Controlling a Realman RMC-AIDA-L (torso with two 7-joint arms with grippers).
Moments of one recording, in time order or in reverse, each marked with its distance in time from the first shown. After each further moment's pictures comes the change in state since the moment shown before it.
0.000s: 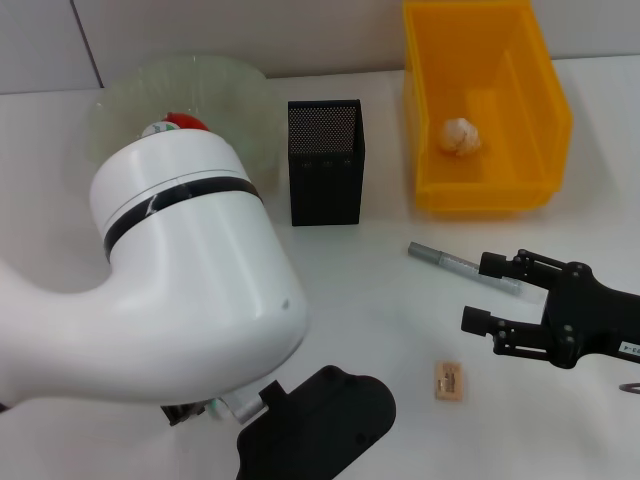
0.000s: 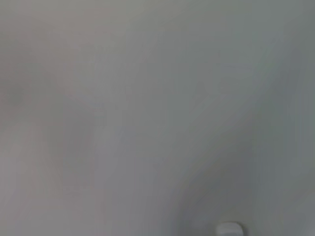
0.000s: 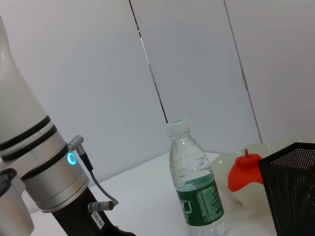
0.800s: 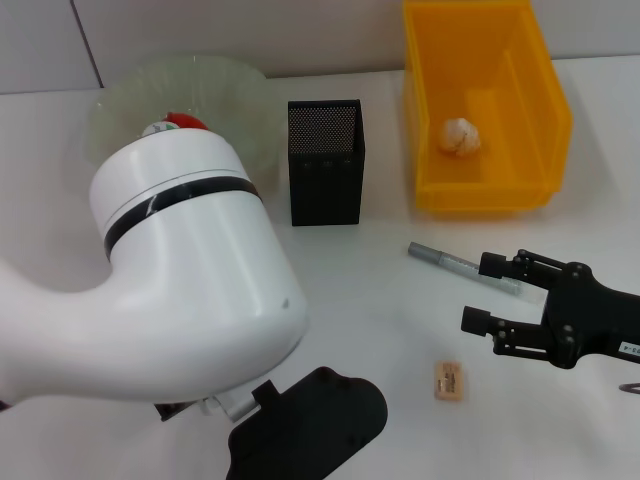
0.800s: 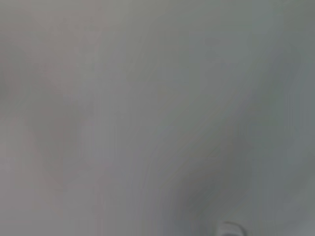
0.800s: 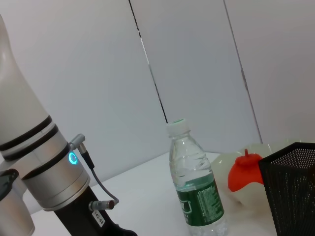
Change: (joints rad) left arm -0.002 0.000 -0.002 0.000 0.014 0.012 0.030; right arm 0.000 0.000 0.000 0.002 0.000 0.000 0.000
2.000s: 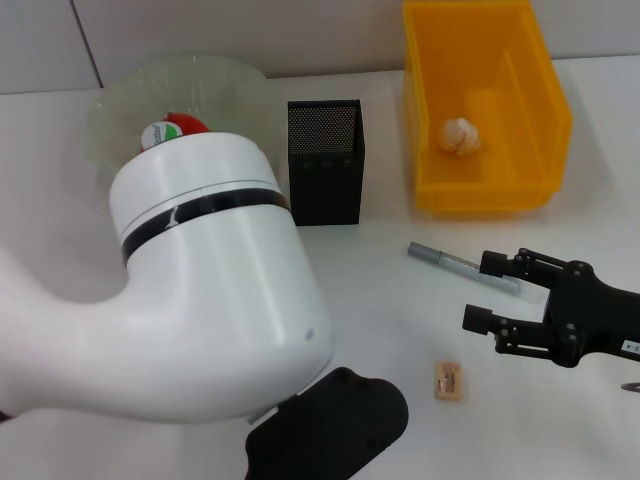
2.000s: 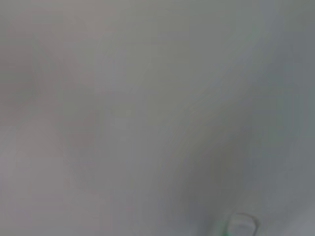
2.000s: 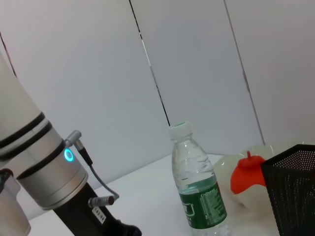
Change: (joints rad) left arm -0.026 0.001 0.038 0.046 0.016 0.031 -0.075; right arm 0.001 -0.002 0.001 -0.004 0.003 -0.011 0.015
